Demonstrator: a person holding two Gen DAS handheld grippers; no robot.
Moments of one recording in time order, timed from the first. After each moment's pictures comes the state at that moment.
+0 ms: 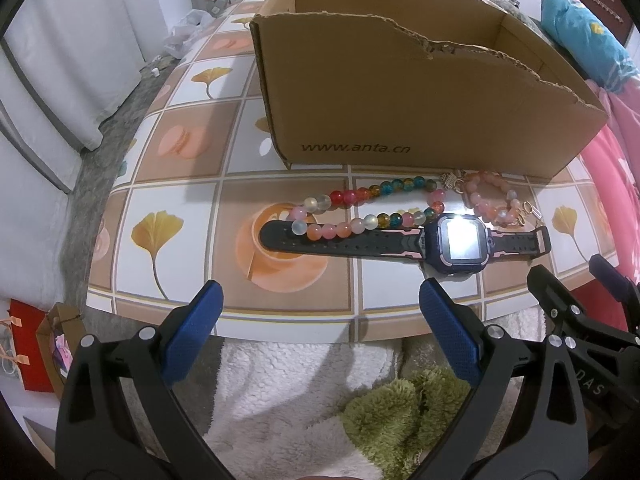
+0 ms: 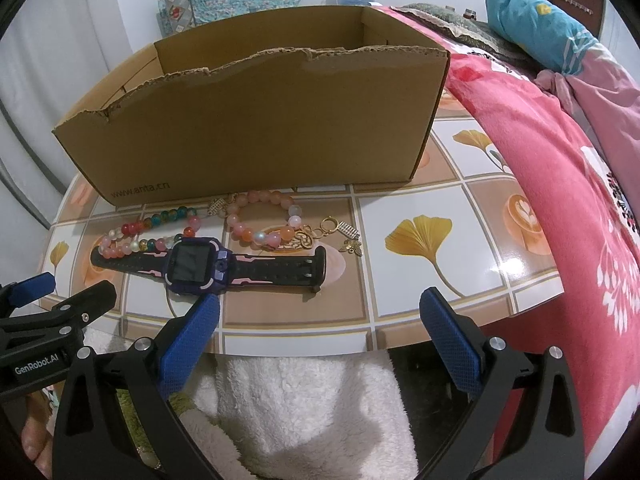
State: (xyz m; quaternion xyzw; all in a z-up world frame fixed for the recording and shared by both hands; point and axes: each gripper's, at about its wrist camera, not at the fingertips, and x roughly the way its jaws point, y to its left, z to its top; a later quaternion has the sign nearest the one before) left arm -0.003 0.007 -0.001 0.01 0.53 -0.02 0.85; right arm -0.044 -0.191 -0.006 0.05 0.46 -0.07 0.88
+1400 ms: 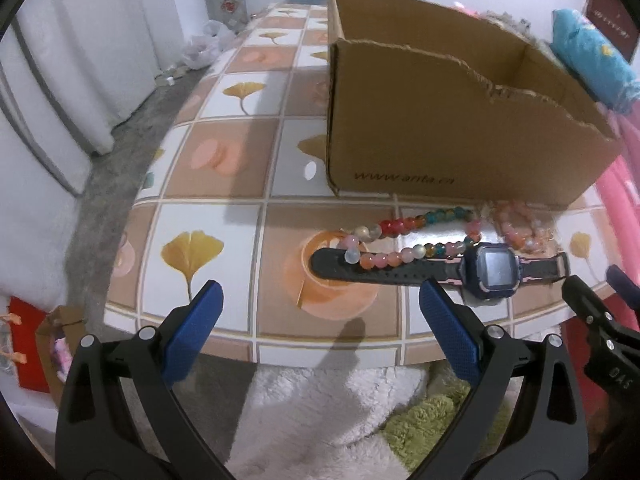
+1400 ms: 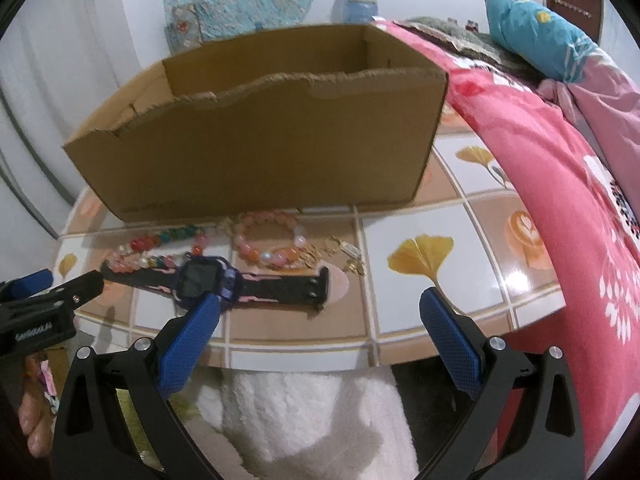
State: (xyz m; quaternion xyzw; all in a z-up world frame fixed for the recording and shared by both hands) left arm 0.008 0.045 0.000 -0.02 0.50 -0.02 0.87; right arm -0.047 -0.190 0.005 0.05 0.42 -0.04 0.90
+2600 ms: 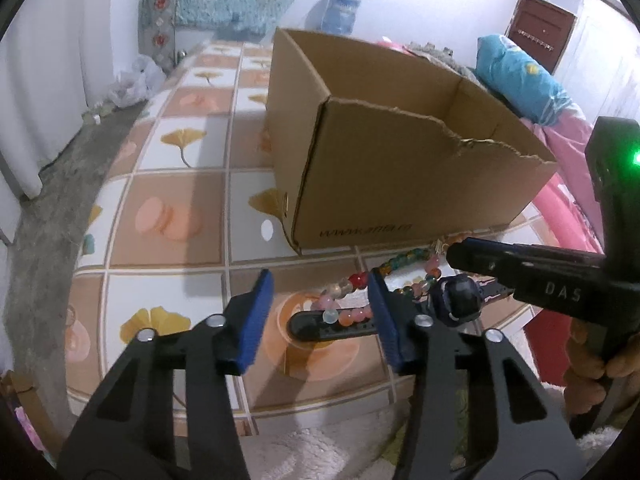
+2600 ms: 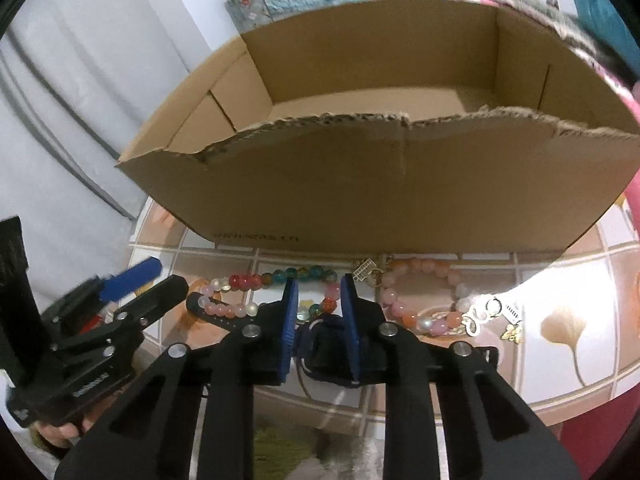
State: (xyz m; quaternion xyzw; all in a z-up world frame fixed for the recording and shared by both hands) left arm 0.033 0.067 -0.004 -0.05 0.44 -0.17 0.88; right arm 0.028 -0.139 0.000 0.10 0.49 0.09 0.86
